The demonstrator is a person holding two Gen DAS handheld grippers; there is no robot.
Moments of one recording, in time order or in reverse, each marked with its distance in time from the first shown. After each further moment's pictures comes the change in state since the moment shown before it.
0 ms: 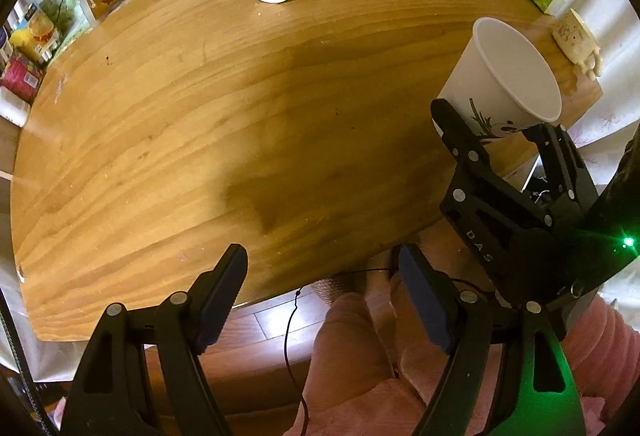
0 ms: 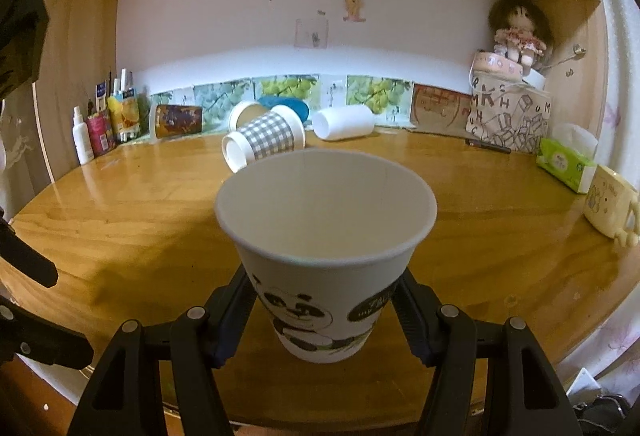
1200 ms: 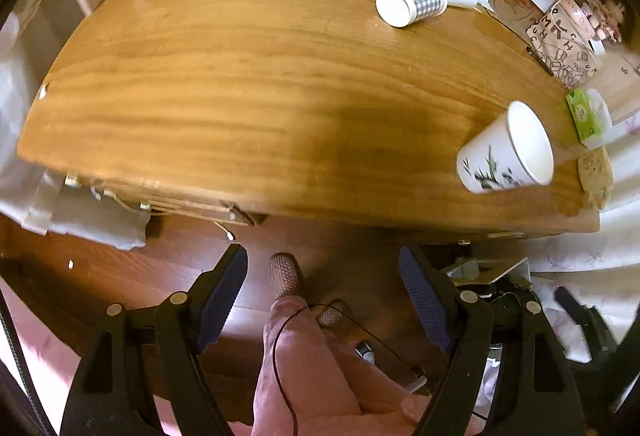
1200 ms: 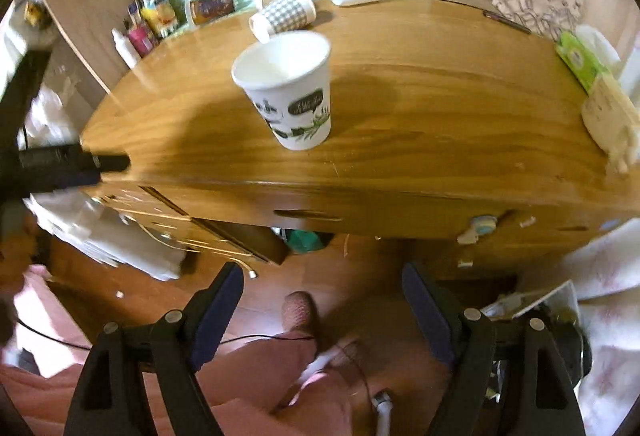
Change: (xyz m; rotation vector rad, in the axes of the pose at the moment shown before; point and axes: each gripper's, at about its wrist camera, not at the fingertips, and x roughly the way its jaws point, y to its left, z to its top) left arm -0.039 0.015 -0.072 -0.517 -0.104 -0.007; right arm -0.109 -0.075 0.021 0.006 0.578 0.239
